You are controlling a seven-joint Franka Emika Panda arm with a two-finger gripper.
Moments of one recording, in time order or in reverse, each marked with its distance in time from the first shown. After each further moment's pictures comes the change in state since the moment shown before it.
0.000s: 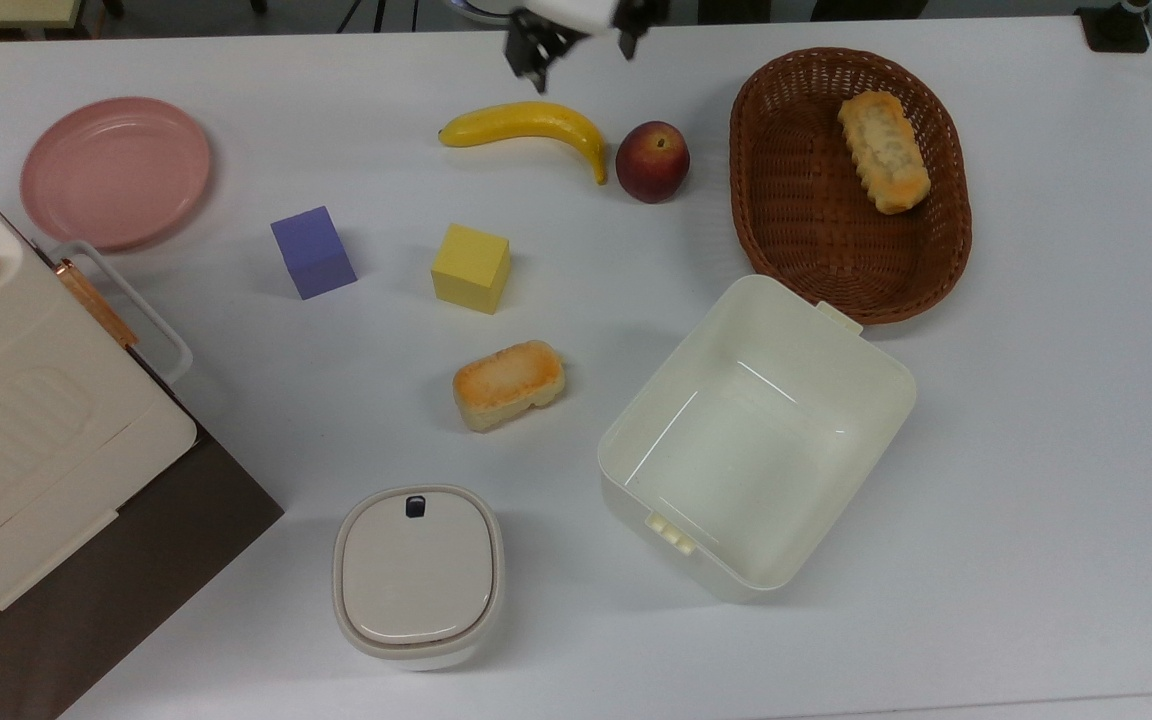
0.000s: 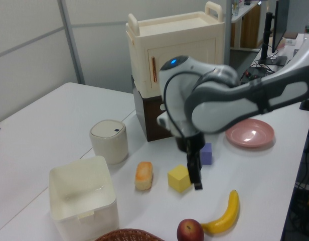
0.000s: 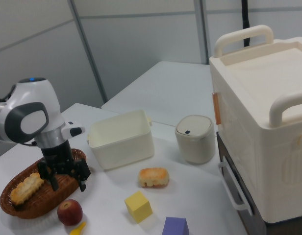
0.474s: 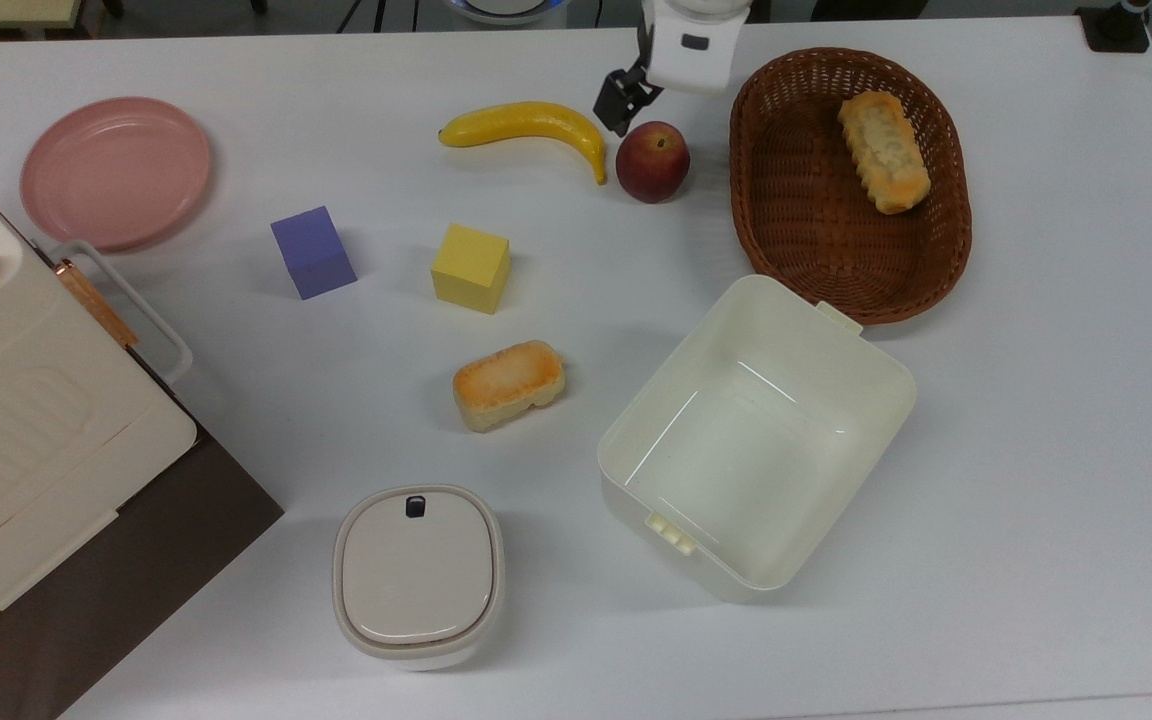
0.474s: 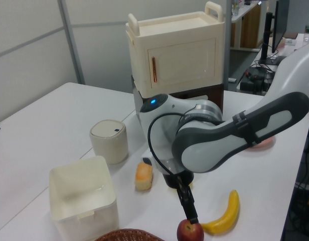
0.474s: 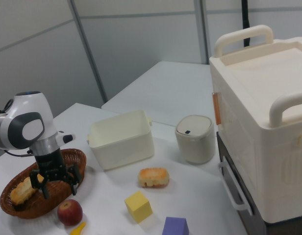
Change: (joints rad) arm 0.136 0.114 0.001 -0.001 0.000 0.057 -0.079
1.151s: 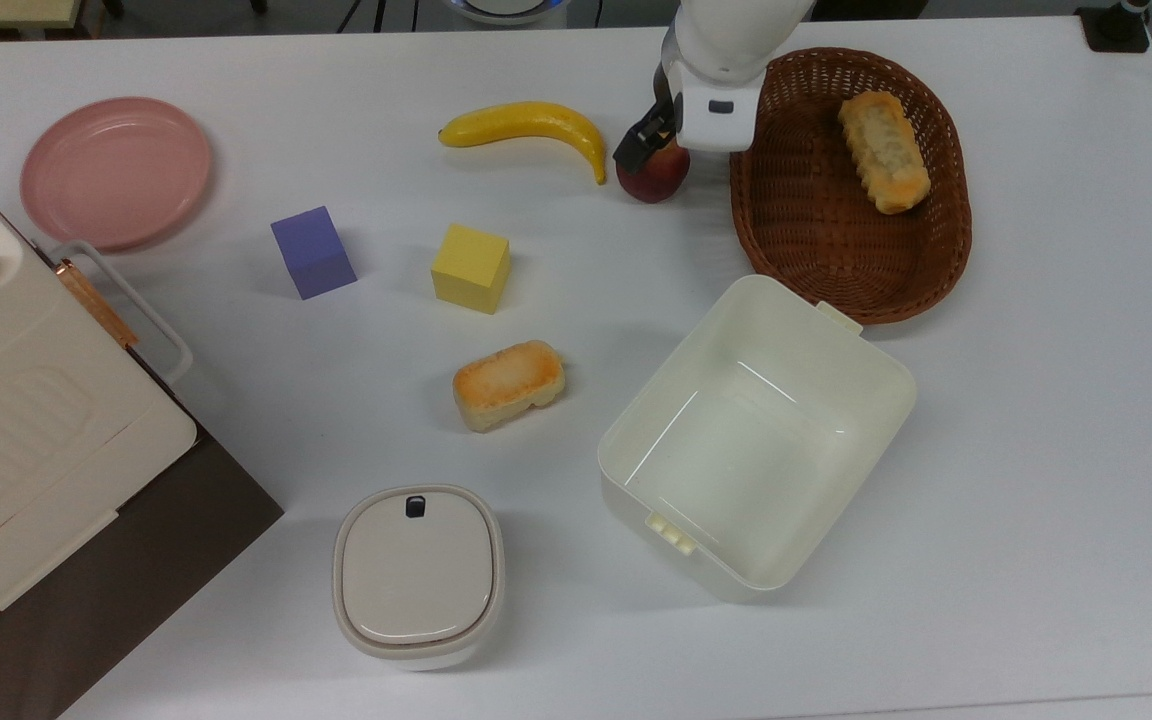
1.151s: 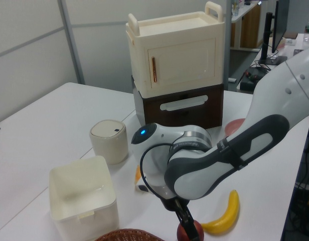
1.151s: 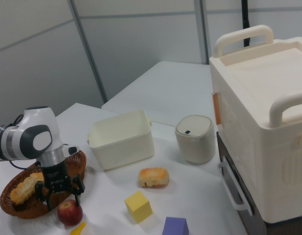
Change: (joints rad) arm 0.036 0.126 0.000 -0.001 -0.027 0.051 -0.070
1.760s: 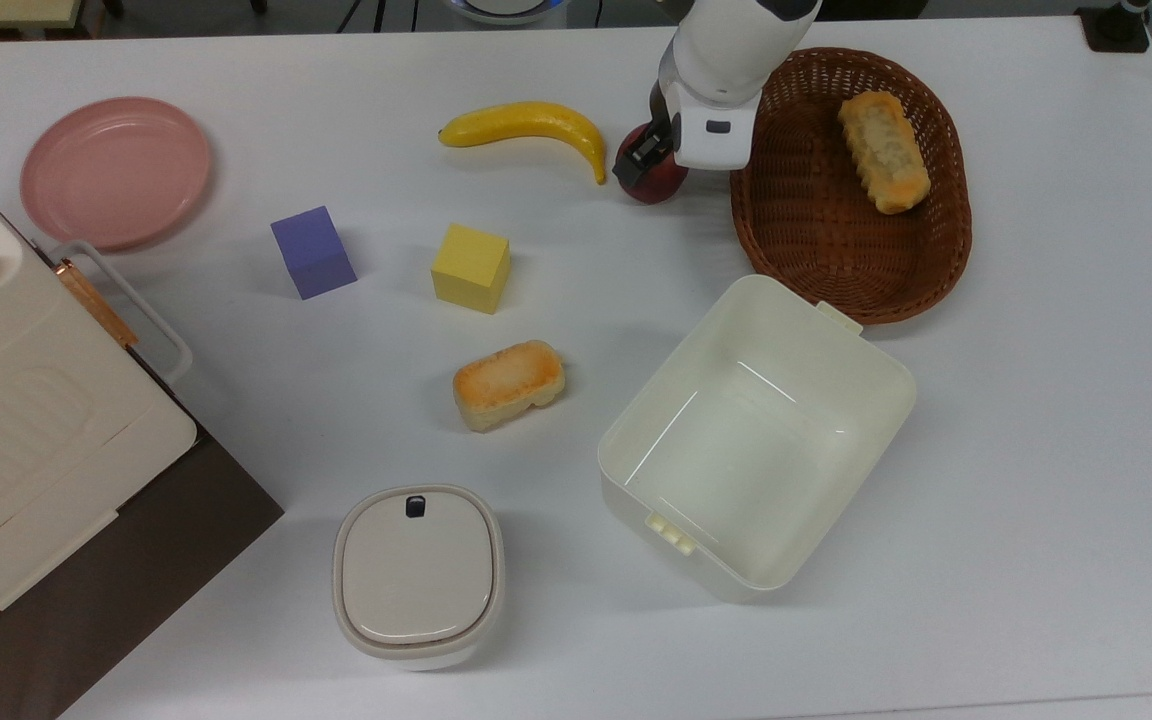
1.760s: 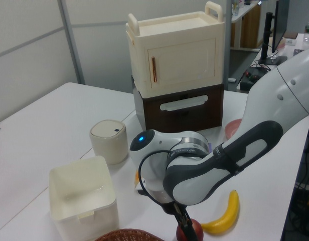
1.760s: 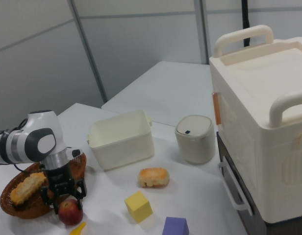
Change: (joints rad) arm -0.003 0.036 -0.001 0.003 -0.025 0.027 0.000
